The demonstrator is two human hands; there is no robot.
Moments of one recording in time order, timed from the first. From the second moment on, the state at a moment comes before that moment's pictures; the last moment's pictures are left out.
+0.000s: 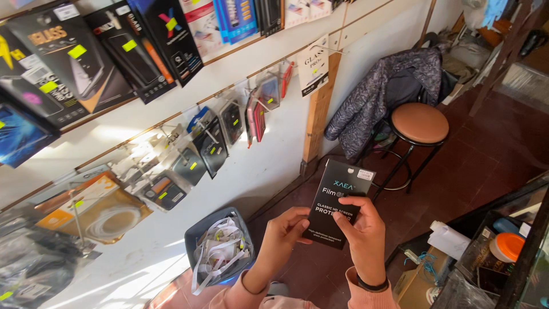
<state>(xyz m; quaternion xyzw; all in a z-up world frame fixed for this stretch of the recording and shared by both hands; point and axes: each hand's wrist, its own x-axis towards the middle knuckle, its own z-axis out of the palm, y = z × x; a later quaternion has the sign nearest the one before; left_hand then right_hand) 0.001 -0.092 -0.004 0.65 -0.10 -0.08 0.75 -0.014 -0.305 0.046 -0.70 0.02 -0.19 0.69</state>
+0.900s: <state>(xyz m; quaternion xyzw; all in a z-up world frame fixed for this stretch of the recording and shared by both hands) 0.253 -0.232 0.013 0.66 -0.14 -0.07 0.73 0.249 -0.461 -0.009 -0.53 0.02 -0.15 0.84</state>
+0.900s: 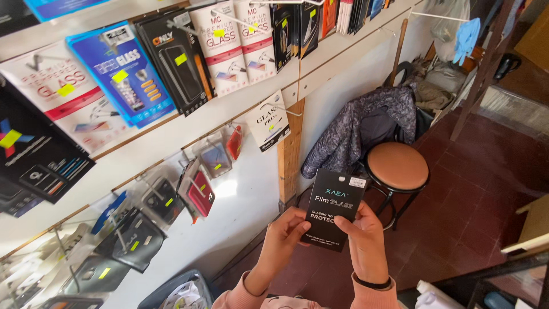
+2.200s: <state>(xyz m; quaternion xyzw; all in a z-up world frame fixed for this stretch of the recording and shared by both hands) 0.471 -0.531 0.012 0.63 0.01 0.13 0.77 0.557 -0.745 0.004 -0.45 -0.13 0.12 0.88</state>
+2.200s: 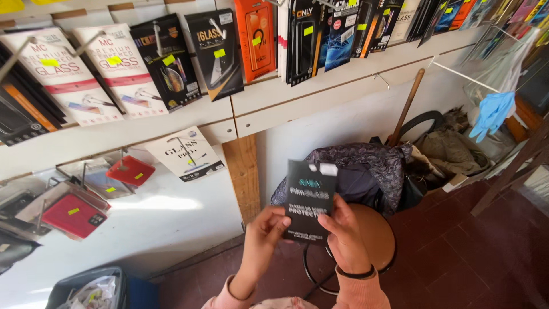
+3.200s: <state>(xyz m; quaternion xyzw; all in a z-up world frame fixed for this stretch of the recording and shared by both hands) 0.450 -0.465 0.017 0.56 0.03 0.16 0.81 0.522 -0.677 0.016 -0.50 -0.14 0.05 0.85</state>
